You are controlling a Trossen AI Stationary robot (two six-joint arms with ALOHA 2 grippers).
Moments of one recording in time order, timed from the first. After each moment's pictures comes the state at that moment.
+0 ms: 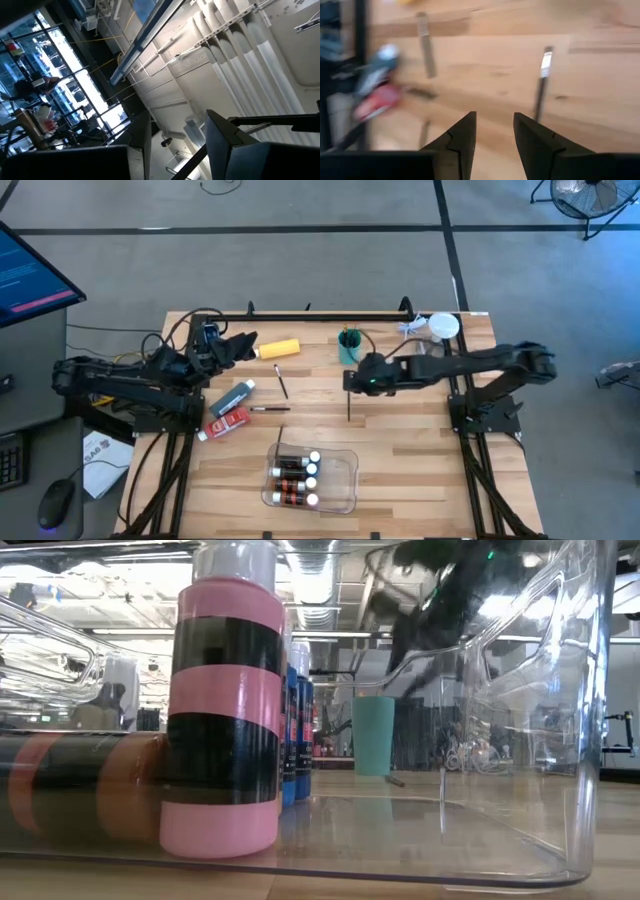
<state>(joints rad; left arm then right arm) 0.04 0.86 0.46 1.10 -0.20 -1.03 -0.04 1.48 0.96 -0.40 0.18 1.43</state>
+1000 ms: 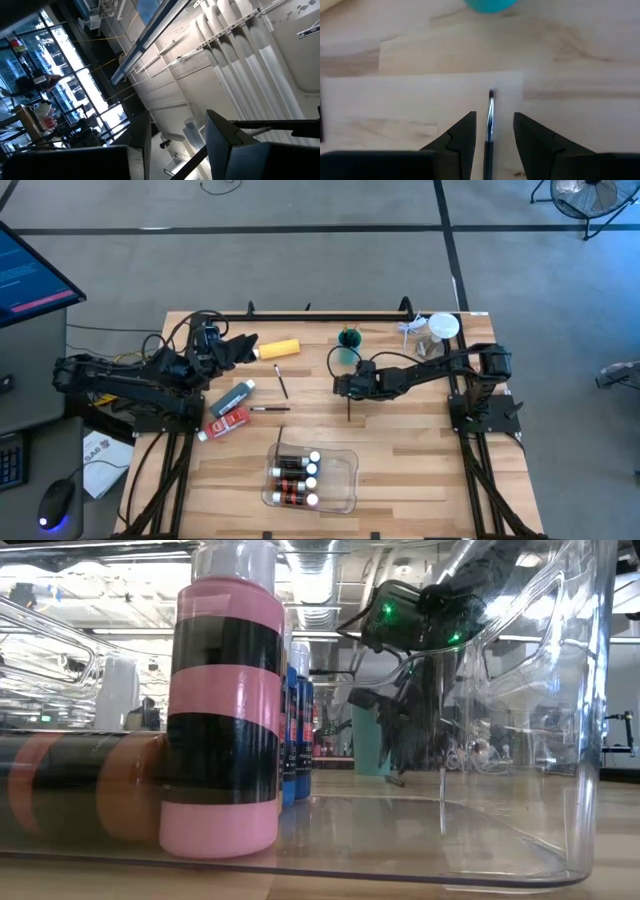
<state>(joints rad) 0.00 0.87 0.46 1.10 -0.24 -1.04 -0.05 1.82 0.96 -0.29 0.42 1.48</state>
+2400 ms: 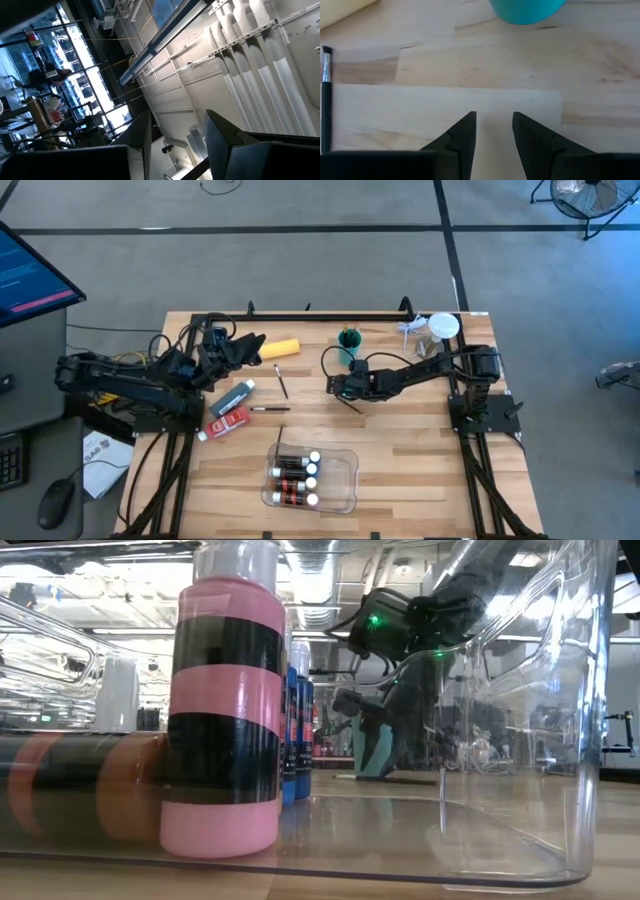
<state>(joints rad) 0.00 0.92 0.46 1.11 -0.30 -1.12 -0.04 1.93 0.99 -0.18 0.44 1.42</state>
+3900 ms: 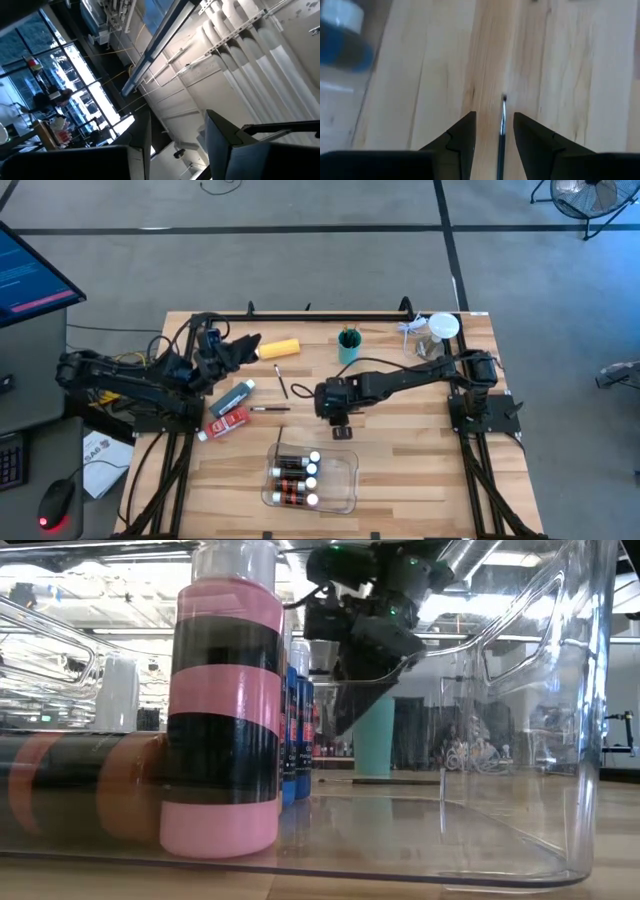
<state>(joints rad) -0.06 0.92 0.47 1.17 -0.36 -0.92 0.06 1.94 1.37 -0.55 0.03 -0.09</state>
